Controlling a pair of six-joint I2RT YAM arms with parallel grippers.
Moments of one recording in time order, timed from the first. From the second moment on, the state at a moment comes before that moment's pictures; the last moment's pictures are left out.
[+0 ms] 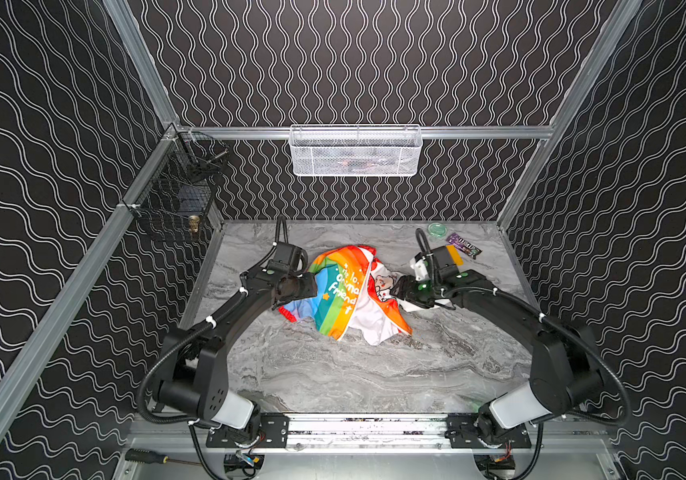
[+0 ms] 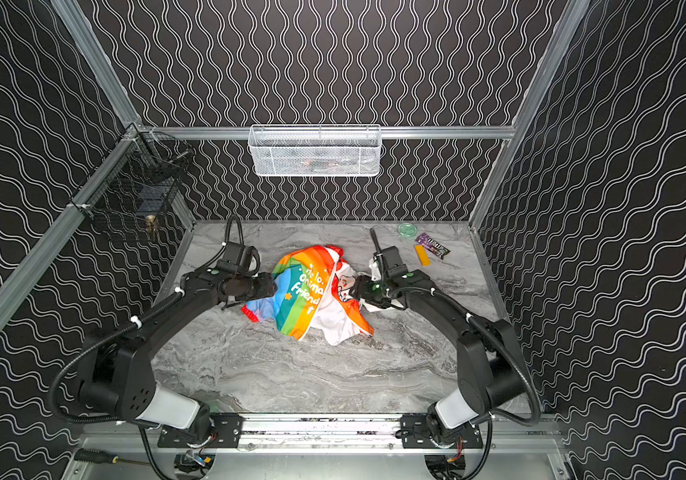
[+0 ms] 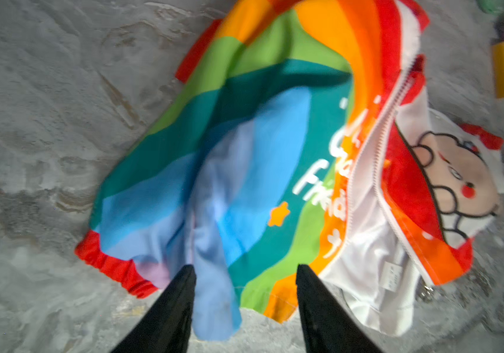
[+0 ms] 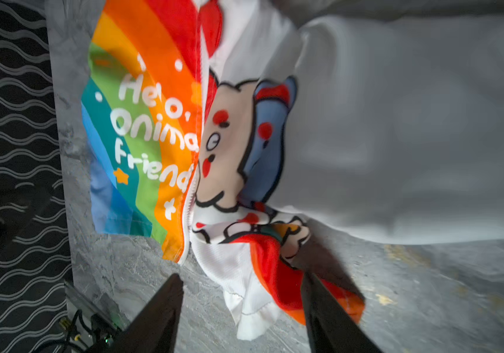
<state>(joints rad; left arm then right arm) -0.35 1.47 1.08 -0.59 0.12 -0.44 0.38 1.53 1.07 -0.50 -0.31 0.61</state>
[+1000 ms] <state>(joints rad) -0.91 1.88 1.06 0.01 0.32 -0.93 0.20 1.63 0.91 -0.33 -0.35 0.68</state>
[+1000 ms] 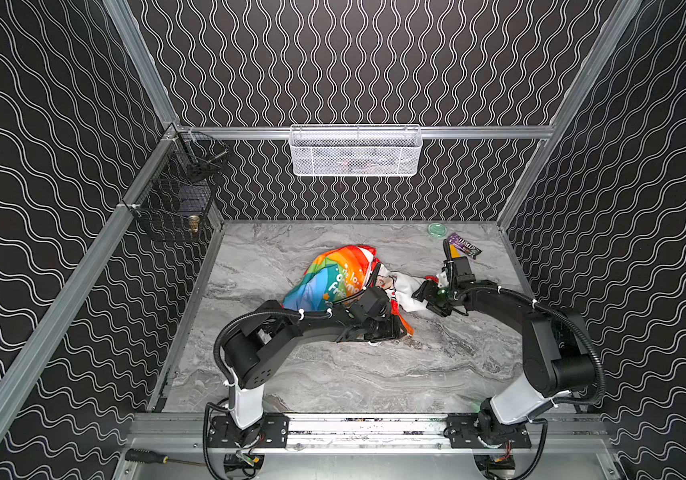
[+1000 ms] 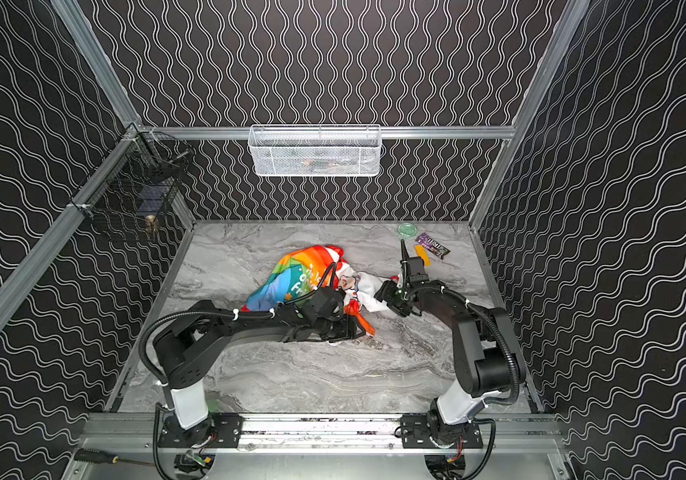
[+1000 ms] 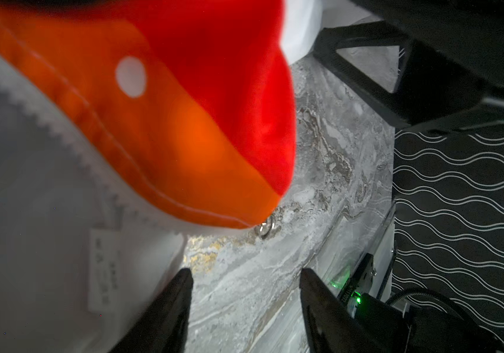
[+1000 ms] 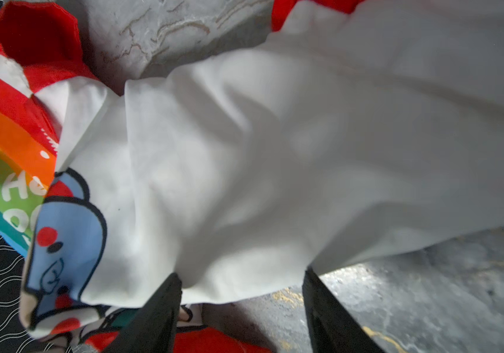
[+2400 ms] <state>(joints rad) -0.87 1.80 1.23 -0.32 0.32 -0.67 0.16 1.67 0.99 -0.29 -0.32 0.68</state>
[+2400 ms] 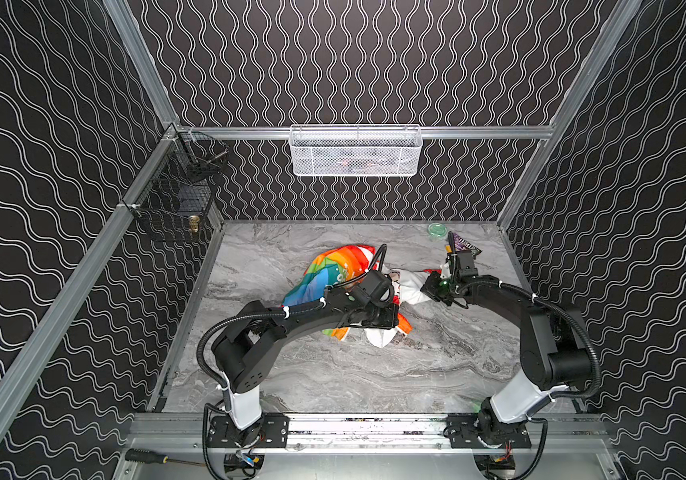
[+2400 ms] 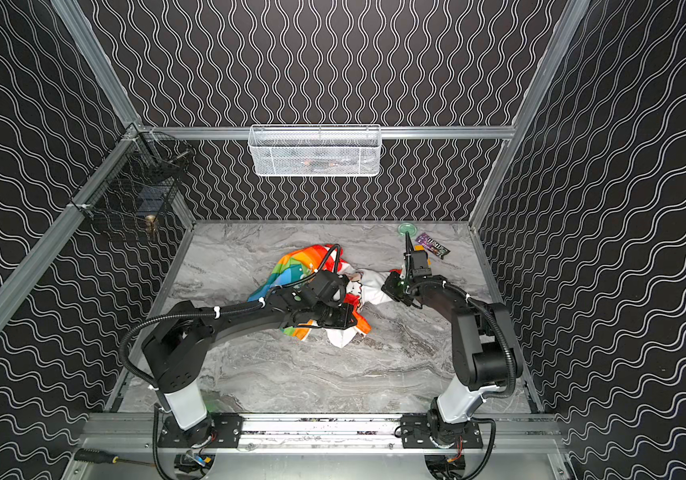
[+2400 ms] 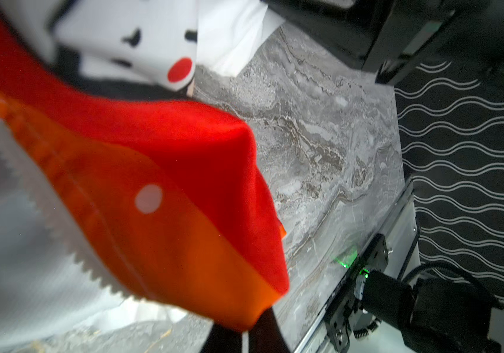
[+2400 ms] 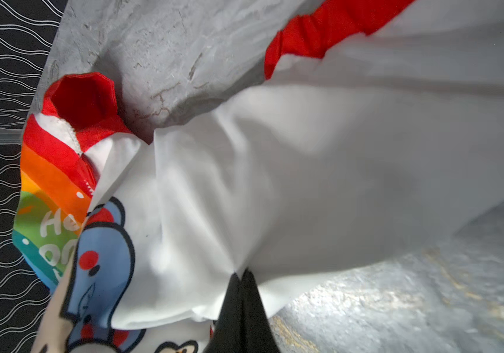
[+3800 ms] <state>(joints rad) -0.72 1.77 0.97 -0.44 0.51 -0.46 0.34 1.87 1.48 -0.53 -0.20 0.56</state>
